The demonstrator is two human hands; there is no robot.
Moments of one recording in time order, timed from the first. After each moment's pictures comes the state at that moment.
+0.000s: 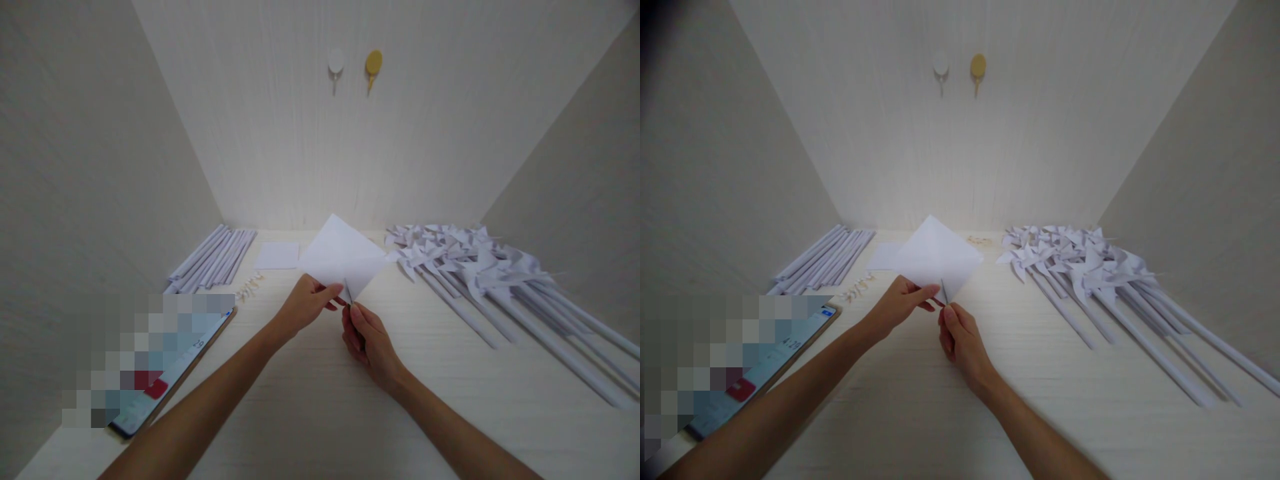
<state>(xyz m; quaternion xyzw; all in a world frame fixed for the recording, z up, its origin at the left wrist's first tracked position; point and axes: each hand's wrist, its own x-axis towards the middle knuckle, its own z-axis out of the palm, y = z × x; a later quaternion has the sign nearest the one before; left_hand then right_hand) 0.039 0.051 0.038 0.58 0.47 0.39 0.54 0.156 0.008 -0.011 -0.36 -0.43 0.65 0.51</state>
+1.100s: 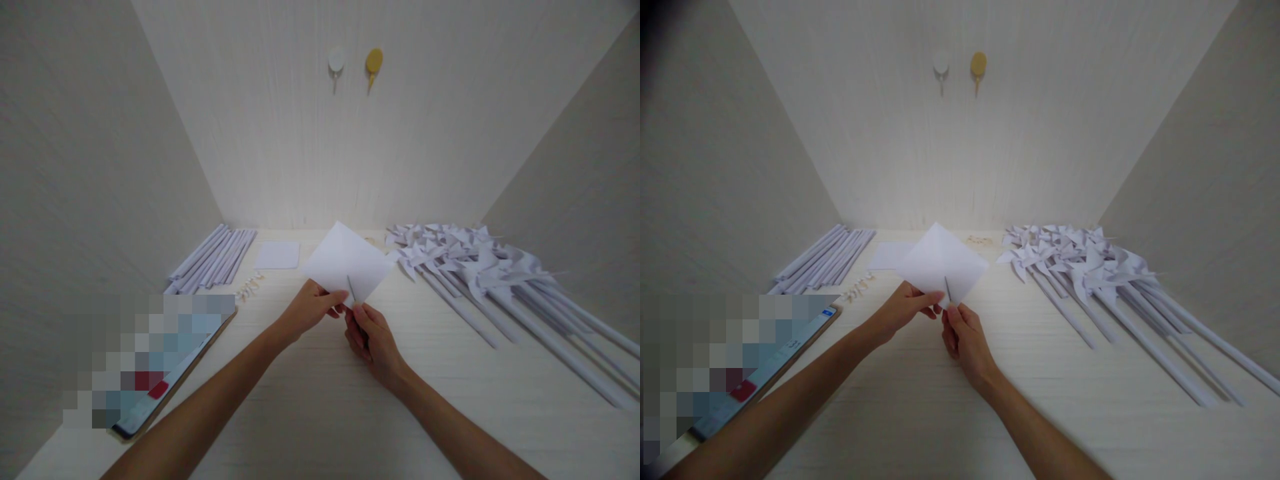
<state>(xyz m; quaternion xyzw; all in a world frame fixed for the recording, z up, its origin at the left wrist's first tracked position) 0.041 0.048 0.034 0.56 0.46 0.38 0.58 0.157 0.010 -0.009 -0.36 -0.39 0.66 0.53</state>
